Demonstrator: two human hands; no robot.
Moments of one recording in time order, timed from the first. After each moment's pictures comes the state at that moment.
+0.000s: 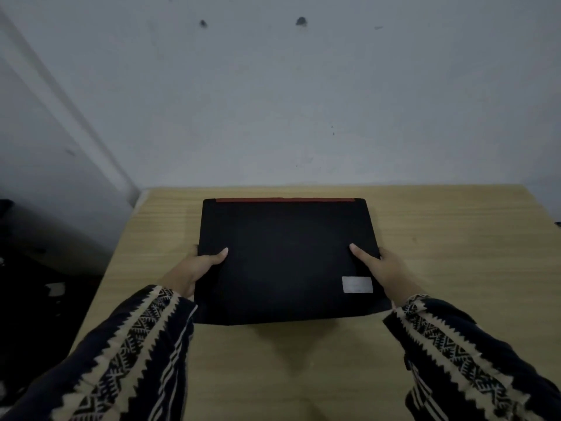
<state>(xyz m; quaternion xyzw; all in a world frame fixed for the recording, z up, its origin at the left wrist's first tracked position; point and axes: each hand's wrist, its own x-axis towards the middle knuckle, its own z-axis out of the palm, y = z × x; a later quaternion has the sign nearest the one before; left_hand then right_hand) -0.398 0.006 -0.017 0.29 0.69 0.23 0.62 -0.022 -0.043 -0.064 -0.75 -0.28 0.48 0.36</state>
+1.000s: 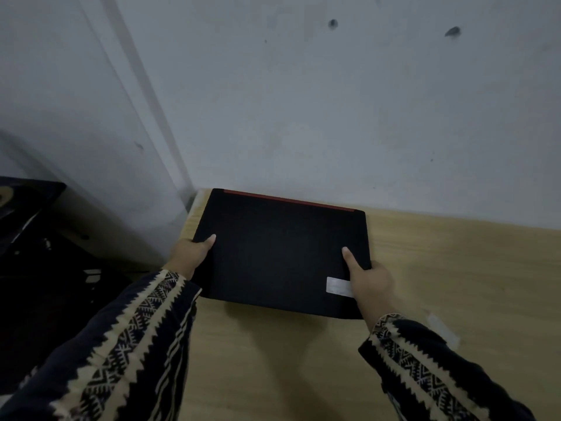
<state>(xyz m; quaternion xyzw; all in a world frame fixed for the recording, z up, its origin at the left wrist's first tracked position) -0.562 0.100 -0.055 0.30 0.79 0.26 0.46 -0.215 0.048 -0.086 -0.83 -0.31 0.34 0.32</state>
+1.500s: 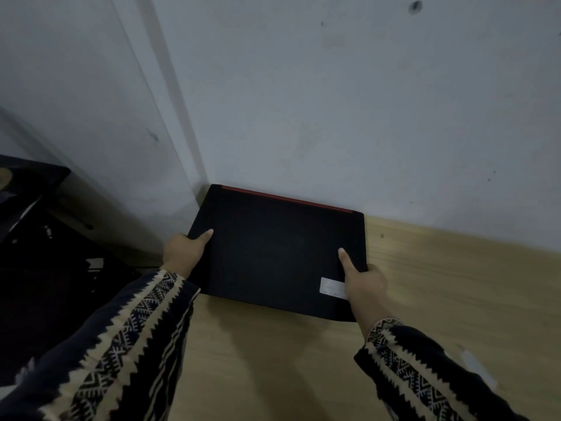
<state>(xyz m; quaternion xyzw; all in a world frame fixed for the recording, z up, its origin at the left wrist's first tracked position) -0.612 0.137 -0.086 0.33 0.85 0.22 0.36 -0.273 0.103 -0.106 -0.85 -0.29 0.34 0.28</state>
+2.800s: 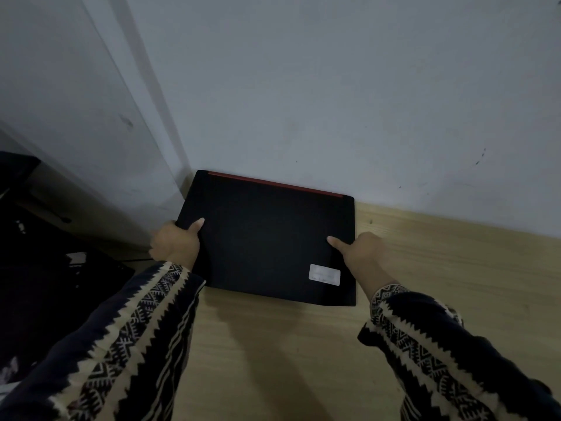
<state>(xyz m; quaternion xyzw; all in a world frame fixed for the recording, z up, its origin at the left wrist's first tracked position) -0.582 0.140 -0.083 0.33 0.90 0.16 0.24 -0.261 0.145 -0.068 -0.87 -0.46 0.19 -0.03</state>
